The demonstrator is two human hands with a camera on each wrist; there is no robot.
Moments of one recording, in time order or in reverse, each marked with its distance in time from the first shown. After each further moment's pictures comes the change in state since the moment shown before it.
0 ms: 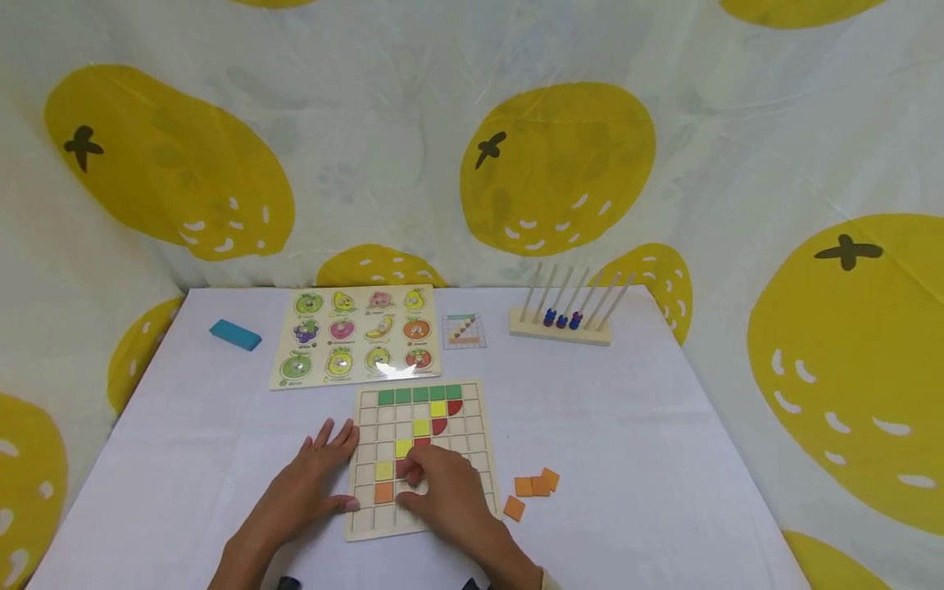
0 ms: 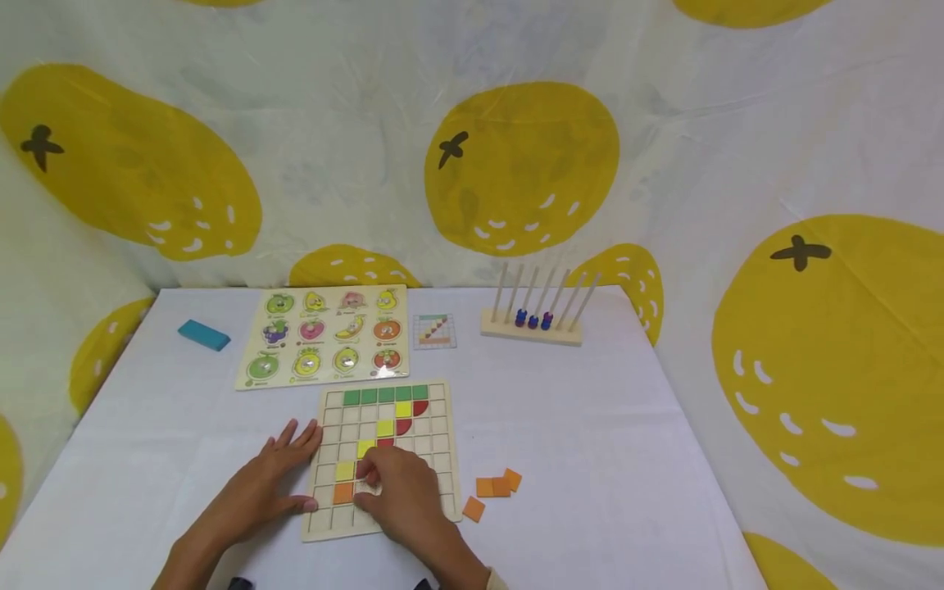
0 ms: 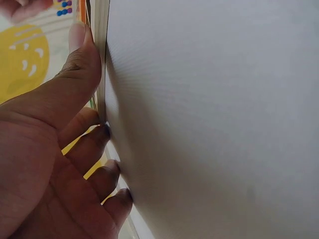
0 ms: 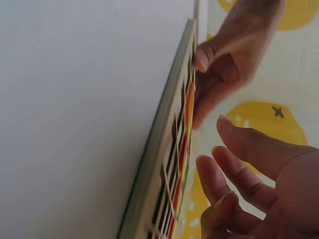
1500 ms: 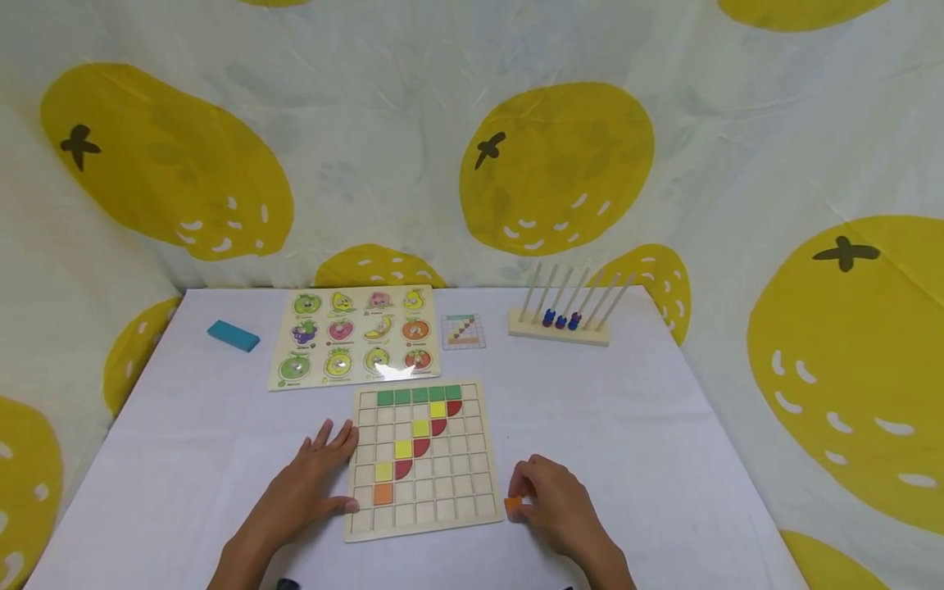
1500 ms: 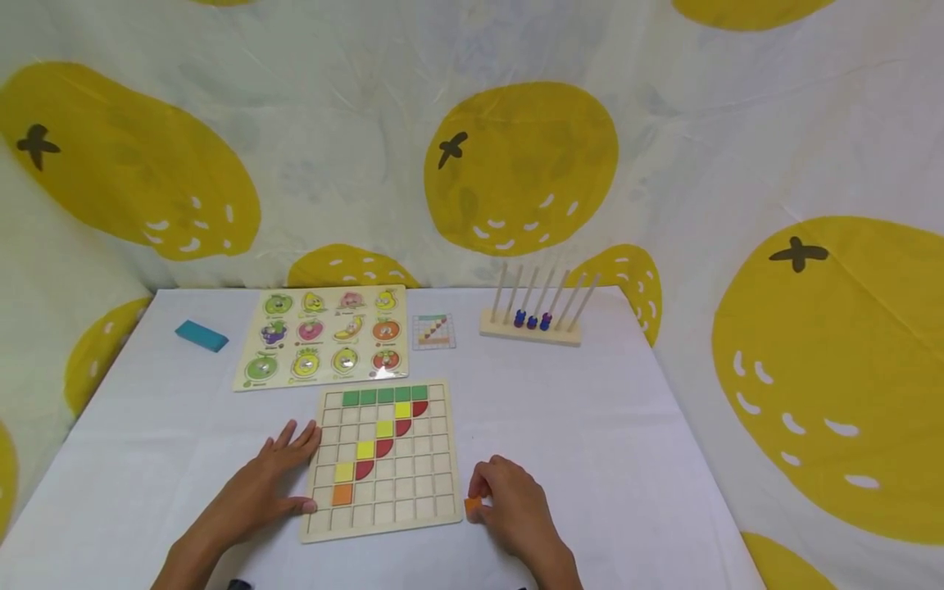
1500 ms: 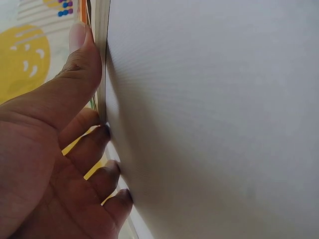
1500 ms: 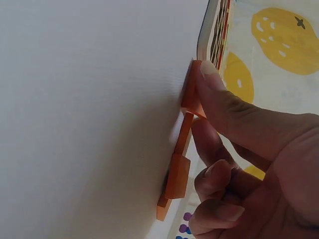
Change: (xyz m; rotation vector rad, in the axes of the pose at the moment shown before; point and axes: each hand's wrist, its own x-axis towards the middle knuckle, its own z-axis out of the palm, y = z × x) left_hand 0.001 0.000 0.001 -0.002 -0.026 -0.032; right_hand -0.059 0.097 -0.079 -0.157 0.021 0.085
